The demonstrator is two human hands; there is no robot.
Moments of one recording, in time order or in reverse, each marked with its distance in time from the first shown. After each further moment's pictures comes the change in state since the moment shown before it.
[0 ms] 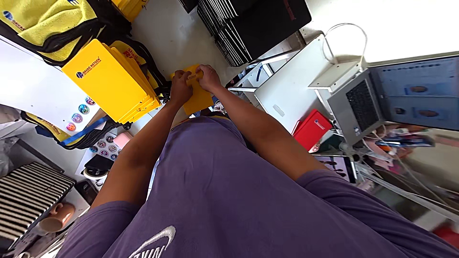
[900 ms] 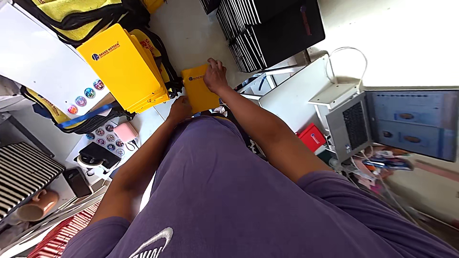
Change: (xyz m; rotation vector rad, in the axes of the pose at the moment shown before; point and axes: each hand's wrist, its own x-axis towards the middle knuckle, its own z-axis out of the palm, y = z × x) left_hand -0.099 -0.042 0.001 -0.369 -0.190 -0.344; right_hand 0.007 -0.019 0.016 -0.487 0.067 -0.162
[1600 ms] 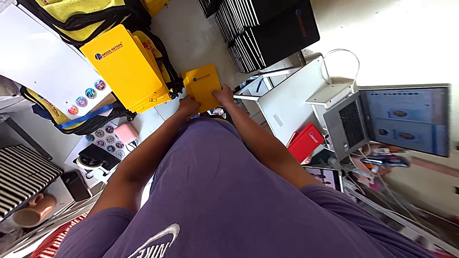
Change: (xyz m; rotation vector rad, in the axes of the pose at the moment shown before) left_hand 0.014 0.027 0.017 -0.186 -0.075 -0.173; right_hand -0.070 0.028 0.016 0.608 -0.112 0.558
